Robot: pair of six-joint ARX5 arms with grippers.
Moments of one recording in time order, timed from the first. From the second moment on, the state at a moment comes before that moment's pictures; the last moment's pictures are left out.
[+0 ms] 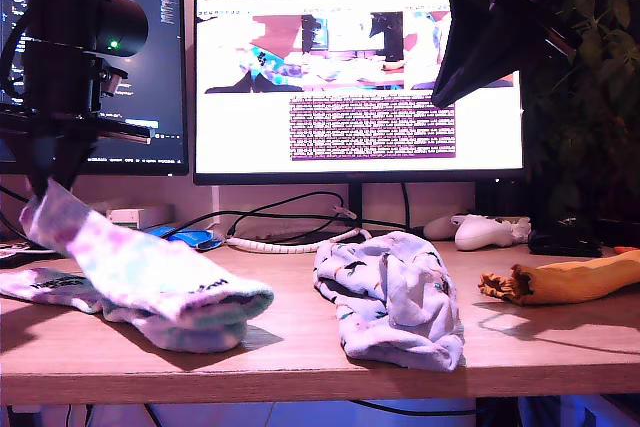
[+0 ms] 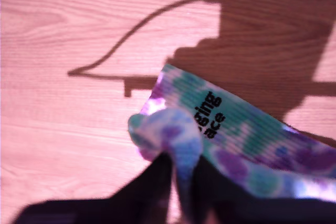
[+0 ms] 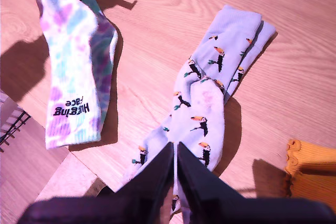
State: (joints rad) left arm -0.22 1.94 1.67 -1.10 -0.26 -0.35; right arm 0.44 1.33 1.10 -0.61 -0.28 -0.05
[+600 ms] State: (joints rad) left arm -0.23 1.94 1.67 -1.08 -0.29 -0.22; right arm 0.44 1.33 1.10 -0.61 -0.28 -0.05
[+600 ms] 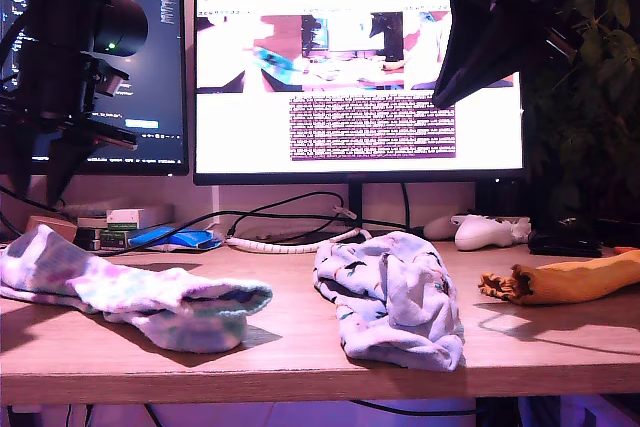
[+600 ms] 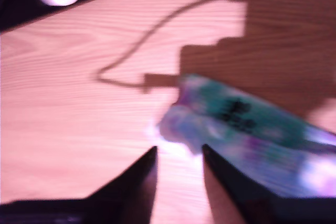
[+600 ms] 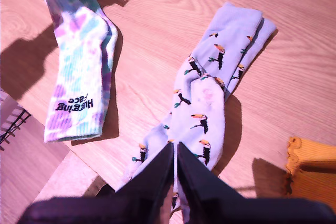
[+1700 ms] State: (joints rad) left arm -0.35 1.72 1.24 -0.78 0.12 -0.13; right arm 0.31 0.86 0.71 -0.42 -0.15 0.03
